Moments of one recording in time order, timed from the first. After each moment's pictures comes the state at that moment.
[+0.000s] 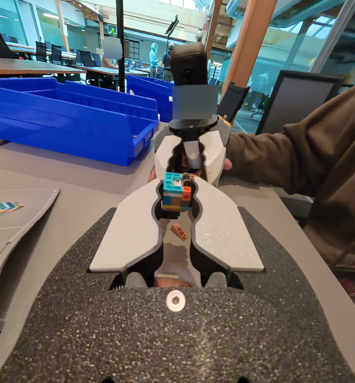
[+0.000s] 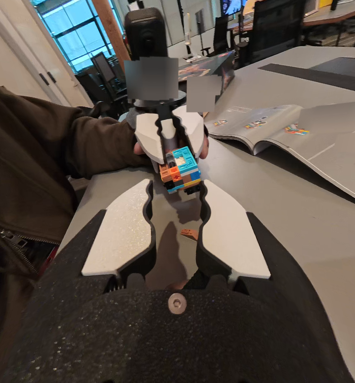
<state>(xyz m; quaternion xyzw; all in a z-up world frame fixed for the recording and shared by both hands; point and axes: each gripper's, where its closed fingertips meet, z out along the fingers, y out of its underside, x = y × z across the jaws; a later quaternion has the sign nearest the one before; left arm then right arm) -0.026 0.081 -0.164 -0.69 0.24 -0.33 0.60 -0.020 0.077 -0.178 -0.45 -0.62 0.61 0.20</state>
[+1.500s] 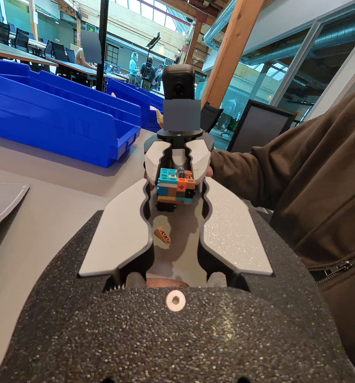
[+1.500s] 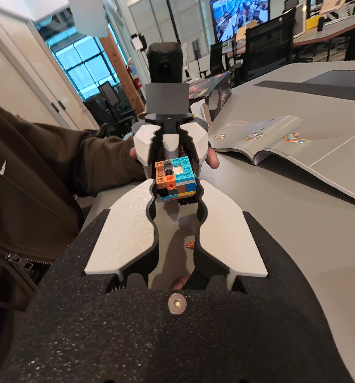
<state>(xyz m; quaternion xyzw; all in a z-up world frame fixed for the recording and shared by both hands) -0.028 0.076 -0.157 -0.66 0.21 -0.42 0.58 -0.025 0.079 -0.167 -0.46 -0.58 0.64 0.21</state>
